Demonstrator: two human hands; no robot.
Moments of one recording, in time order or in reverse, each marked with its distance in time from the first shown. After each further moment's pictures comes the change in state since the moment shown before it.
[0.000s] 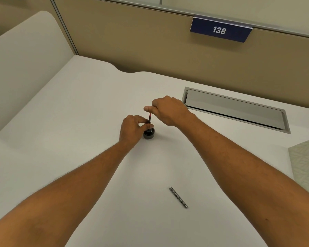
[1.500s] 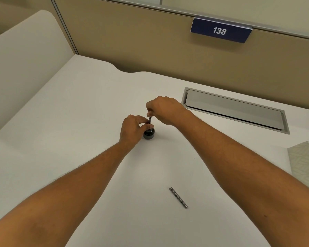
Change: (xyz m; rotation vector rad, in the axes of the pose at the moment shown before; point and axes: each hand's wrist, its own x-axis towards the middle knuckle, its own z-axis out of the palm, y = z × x) left_hand 0.002 -0.006 0.004 0.011 -0.005 0.019; right_hand 0.011 -0.006 0.000 -0.095 -0.076 -0.123
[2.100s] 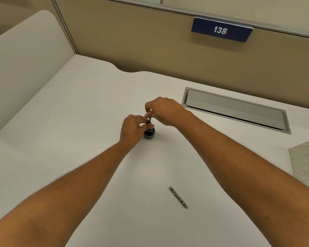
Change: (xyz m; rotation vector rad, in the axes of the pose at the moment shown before) left_hand 0.000 0.001 0.000 -0.011 0.011 0.009; right_hand 0.001 -0.001 0.003 -0.009 -0.003 -0.013
